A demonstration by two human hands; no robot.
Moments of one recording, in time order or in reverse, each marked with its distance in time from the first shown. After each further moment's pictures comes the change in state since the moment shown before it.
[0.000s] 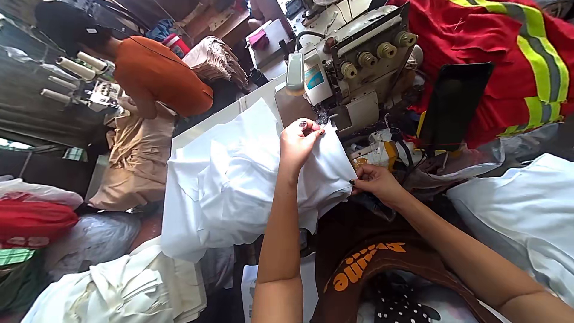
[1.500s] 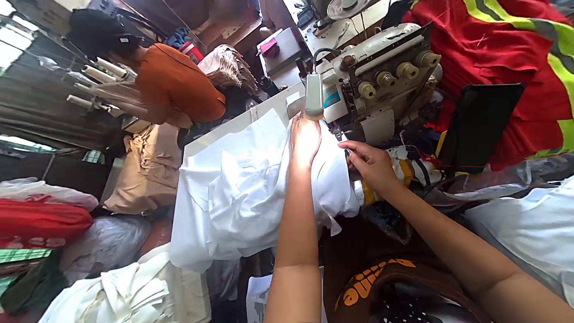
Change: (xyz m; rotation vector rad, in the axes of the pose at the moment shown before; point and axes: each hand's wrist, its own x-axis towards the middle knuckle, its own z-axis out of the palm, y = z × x) left_hand 0.069 -0.028 0.014 0.539 0.034 -0.051; right_hand 0.075 -0.046 0.027 -0.516 0.214 -0.515
